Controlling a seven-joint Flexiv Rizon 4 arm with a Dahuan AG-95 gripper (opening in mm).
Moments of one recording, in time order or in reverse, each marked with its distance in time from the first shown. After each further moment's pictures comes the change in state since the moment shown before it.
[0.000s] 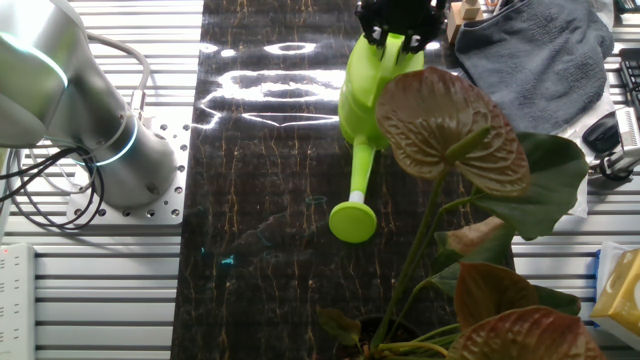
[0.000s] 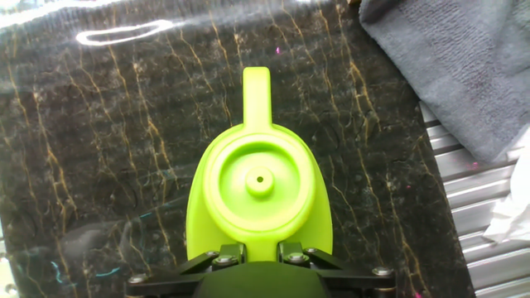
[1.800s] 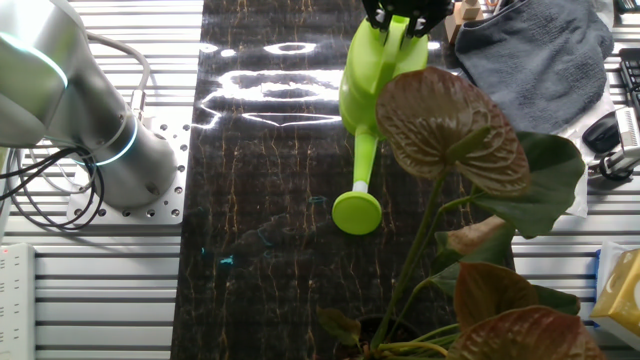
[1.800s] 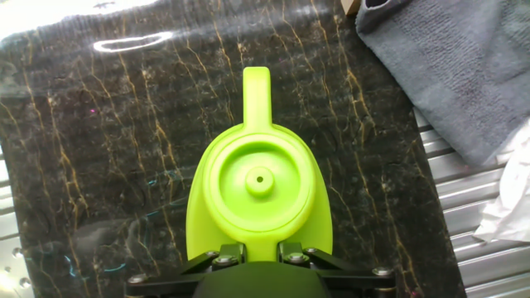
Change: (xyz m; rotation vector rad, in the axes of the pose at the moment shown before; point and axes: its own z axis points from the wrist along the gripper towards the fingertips) arm -0.003 -0.001 -0.025 0.000 0.004 -0.010
